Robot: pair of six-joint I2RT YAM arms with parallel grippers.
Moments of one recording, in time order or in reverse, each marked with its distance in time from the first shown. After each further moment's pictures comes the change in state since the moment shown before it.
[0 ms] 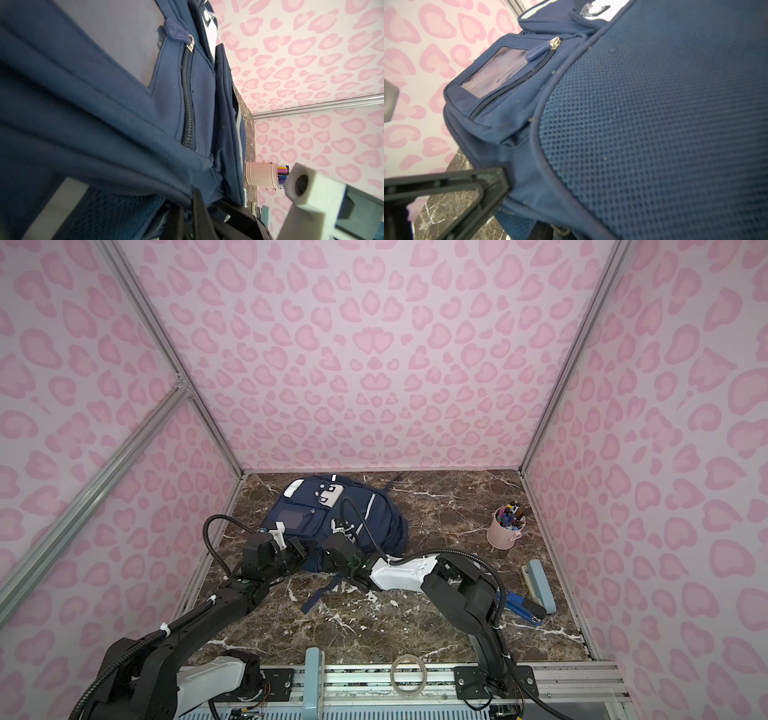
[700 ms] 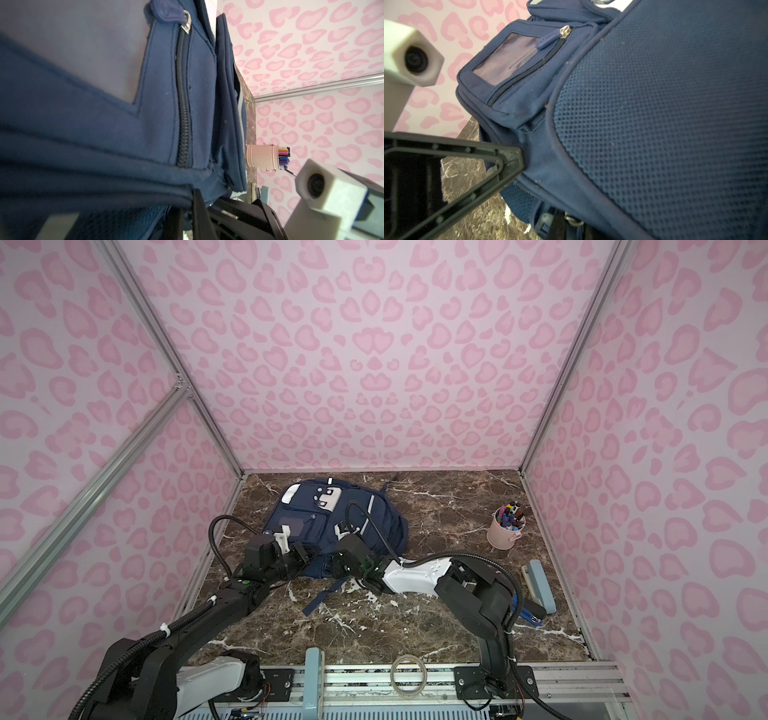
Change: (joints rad) left arm 0.010 0.015 0.000 -0.043 0.083 0.042; right arm -0.040 -0.117 -0.165 0.037 -0.158 -0.115
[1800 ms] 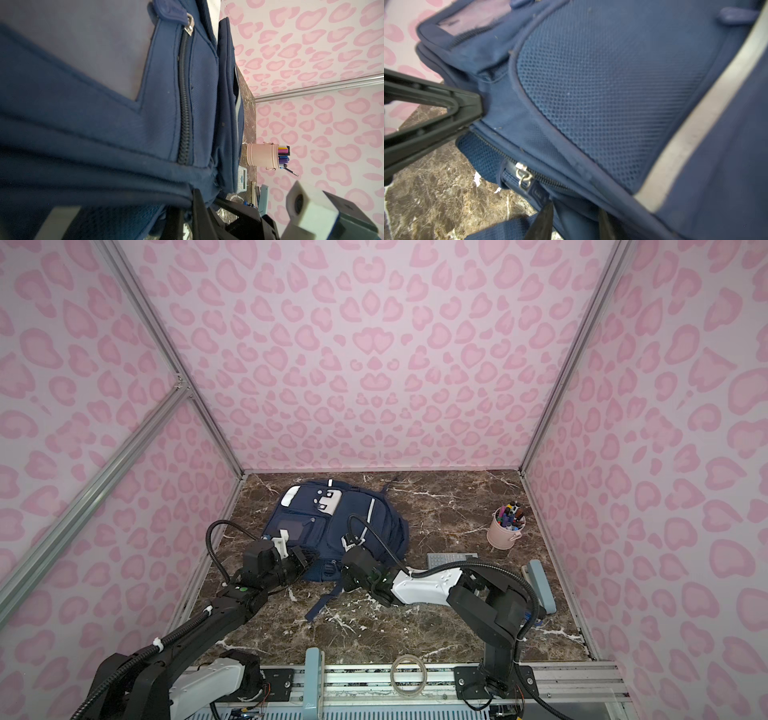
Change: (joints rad) left arm -0.043 -0.082 -0.043 -0.022 -0.044 -0.040; right arm 0.067 -0.064 -0.085 -0.063 0.125 -0.076
